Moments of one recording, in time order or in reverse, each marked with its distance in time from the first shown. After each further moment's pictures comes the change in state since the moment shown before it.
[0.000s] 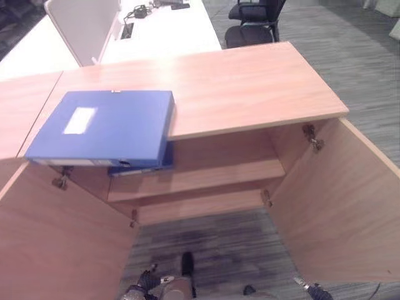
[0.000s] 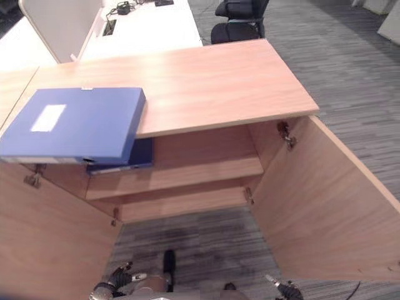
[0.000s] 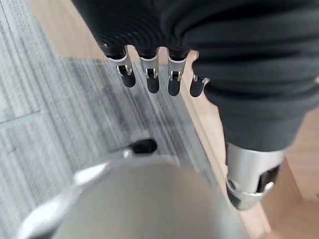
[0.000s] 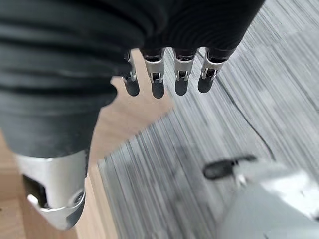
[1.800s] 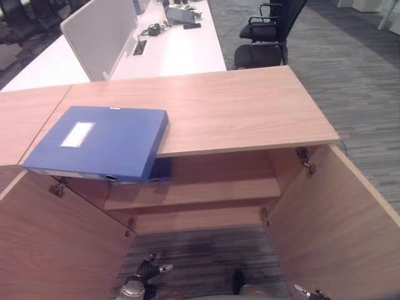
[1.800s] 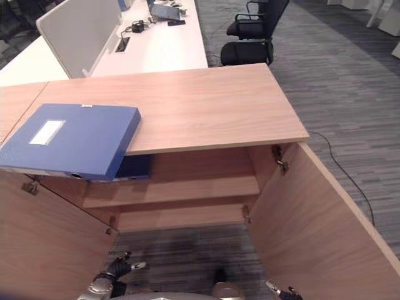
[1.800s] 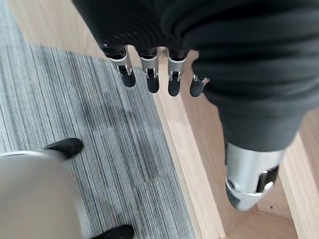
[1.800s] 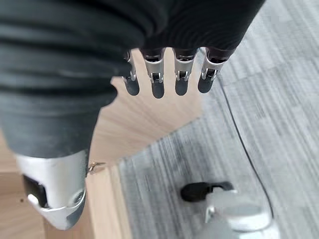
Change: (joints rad) left arm -0.028 -0.078 -0.003 -0.001 -0.032 -0.009 0.000; right arm 0.046 -0.076 0.025 -0.015 -0.001 0.001 0.022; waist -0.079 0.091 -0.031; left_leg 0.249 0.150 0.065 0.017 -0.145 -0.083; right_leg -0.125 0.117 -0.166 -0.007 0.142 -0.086
